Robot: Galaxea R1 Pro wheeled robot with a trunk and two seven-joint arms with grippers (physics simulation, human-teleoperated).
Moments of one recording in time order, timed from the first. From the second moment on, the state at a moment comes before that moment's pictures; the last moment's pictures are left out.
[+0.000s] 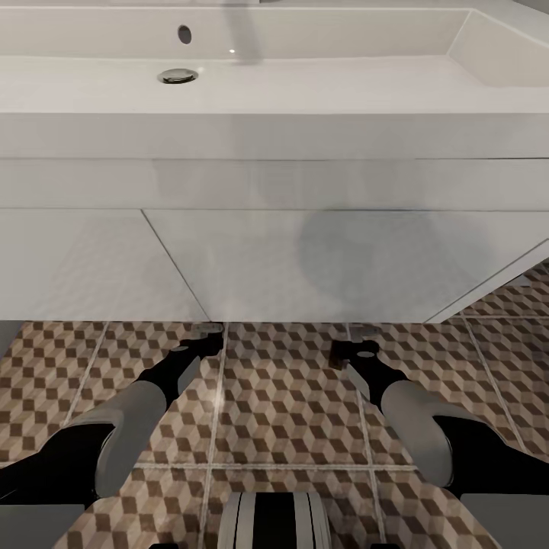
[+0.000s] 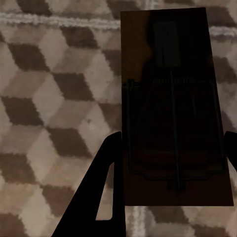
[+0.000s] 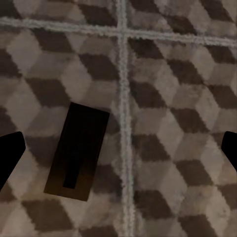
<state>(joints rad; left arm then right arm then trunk) -1.07 -0.06 0.06 -0.22 -0.02 0.09 0.08 -1.10 0.07 -0.14 -0.11 0.23 -0.01 -0.24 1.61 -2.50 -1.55</state>
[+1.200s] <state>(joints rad) -1.07 -0.06 0.06 -0.22 -0.02 0.09 0.08 -1.10 0.07 -0.14 -0.11 0.23 -0.01 -0.24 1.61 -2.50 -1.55</state>
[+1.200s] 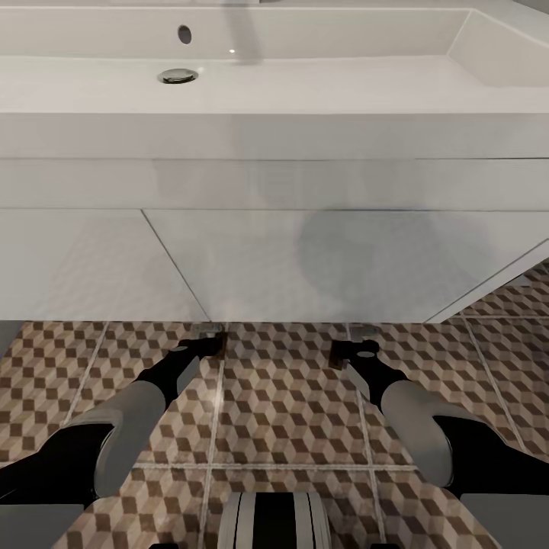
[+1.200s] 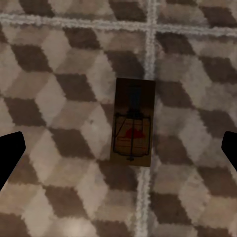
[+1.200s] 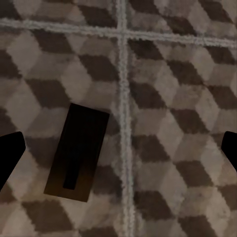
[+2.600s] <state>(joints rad) -1.07 -0.06 0.06 -0.22 -0.02 0.09 0.09 -1.10 0.07 -0.14 -0.11 0.23 -0.01 -0.24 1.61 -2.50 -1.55</state>
